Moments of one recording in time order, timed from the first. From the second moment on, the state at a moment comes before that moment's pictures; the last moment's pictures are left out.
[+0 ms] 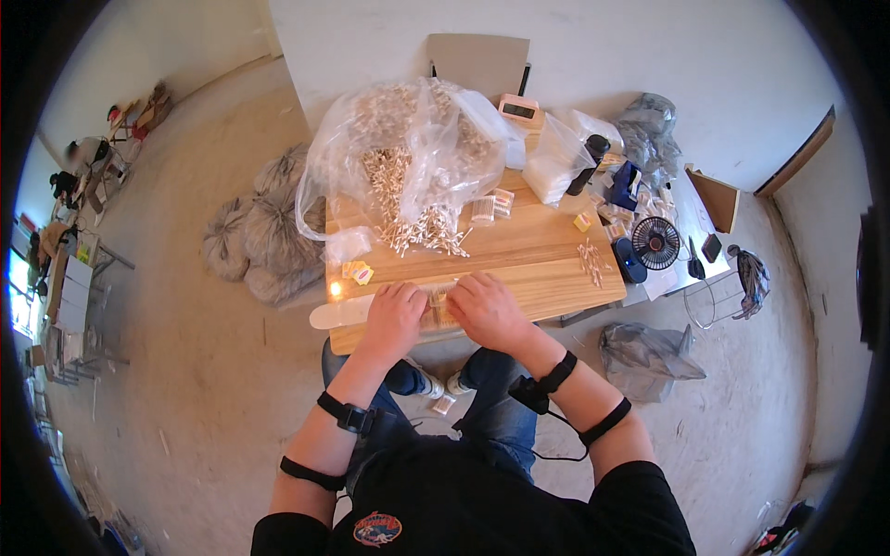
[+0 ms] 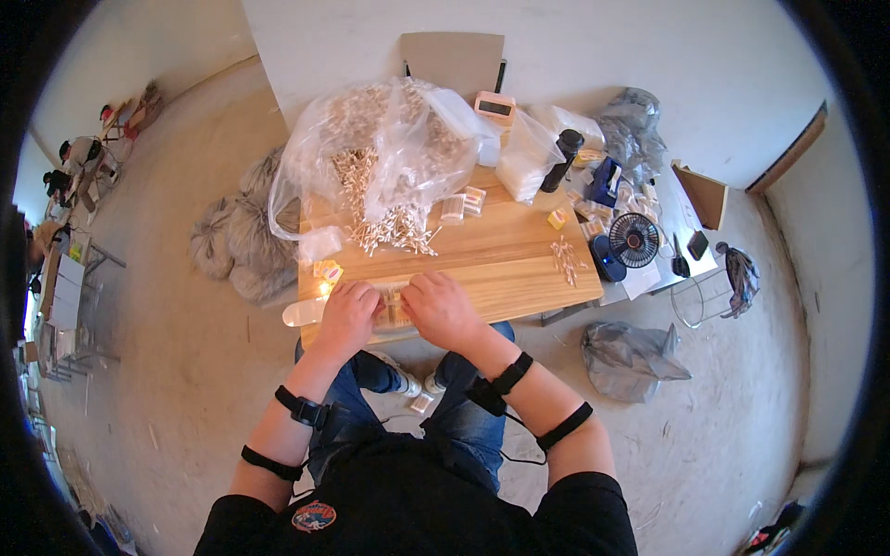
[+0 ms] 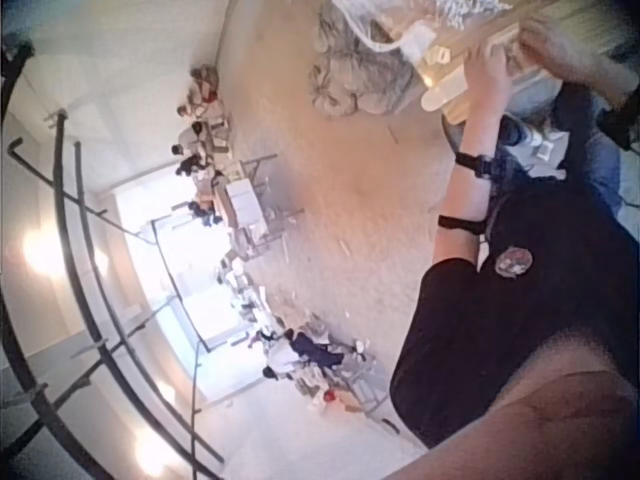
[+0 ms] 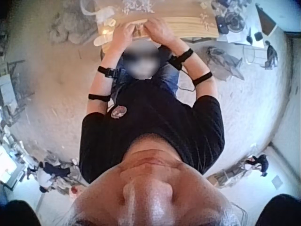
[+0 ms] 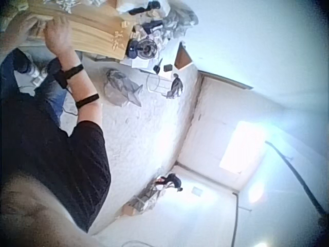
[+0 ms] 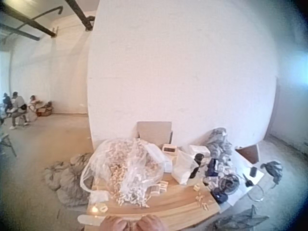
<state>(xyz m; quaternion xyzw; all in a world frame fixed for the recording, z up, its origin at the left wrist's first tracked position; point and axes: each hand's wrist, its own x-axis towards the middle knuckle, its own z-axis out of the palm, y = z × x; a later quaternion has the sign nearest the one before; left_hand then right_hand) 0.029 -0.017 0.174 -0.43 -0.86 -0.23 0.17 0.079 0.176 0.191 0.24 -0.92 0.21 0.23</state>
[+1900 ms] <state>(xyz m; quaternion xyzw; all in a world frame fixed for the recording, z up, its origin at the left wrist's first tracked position) 0.023 -0.062 0.191 -0.40 -0.86 -0.28 0.17 0.089 0.215 0.194 0.21 -0.92 0.22 0.27</state>
